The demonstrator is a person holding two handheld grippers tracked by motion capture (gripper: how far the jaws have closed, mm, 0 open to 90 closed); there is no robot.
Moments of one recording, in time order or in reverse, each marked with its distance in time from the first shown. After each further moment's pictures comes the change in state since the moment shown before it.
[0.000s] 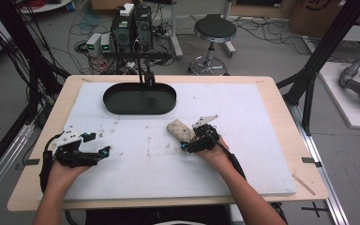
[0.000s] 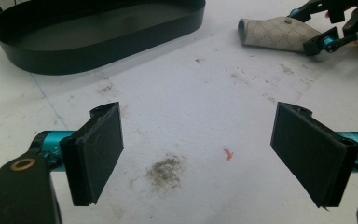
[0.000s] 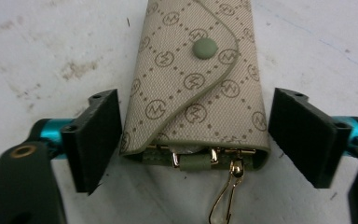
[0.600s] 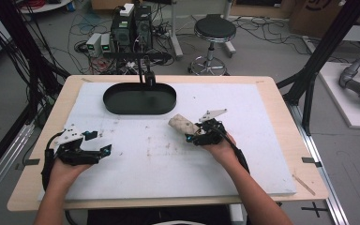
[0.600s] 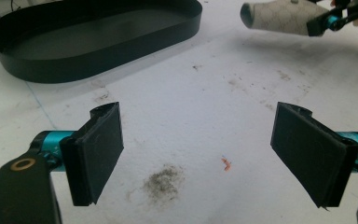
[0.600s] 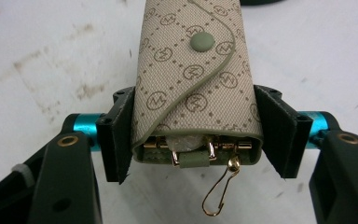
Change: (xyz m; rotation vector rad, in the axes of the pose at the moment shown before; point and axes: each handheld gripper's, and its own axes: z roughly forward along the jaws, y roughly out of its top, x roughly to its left) left arm 0.000 0.005 0.004 -0.016 -0.014 0.001; right arm -0.019 0.011 -0.028 -0.078 0.050 -0.001
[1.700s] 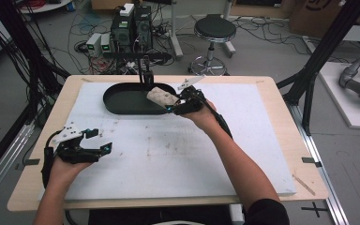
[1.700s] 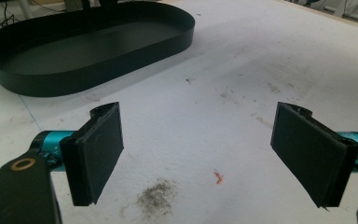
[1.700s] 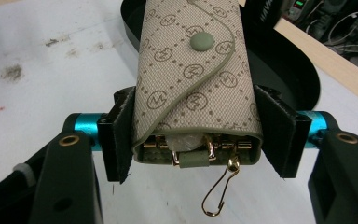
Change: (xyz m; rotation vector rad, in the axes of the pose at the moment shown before) left arm 0.000 0.006 -0.003 -0.031 -0.020 -0.002; right arm -0.019 0.110 0.040 -0.047 0.079 -0.113
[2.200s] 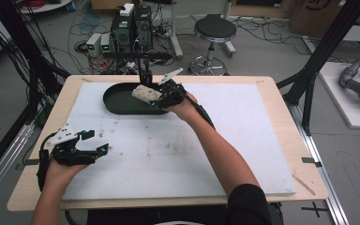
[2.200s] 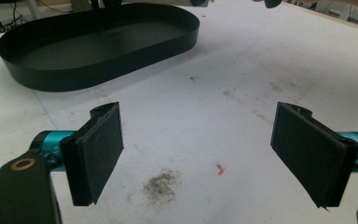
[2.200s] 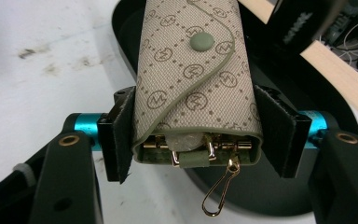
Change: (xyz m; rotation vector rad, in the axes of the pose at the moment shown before) left arm 0.001 -0.004 -0.010 -0.006 0.019 -0.013; right arm -0.003 0.035 0.064 0.055 0.023 -0.053
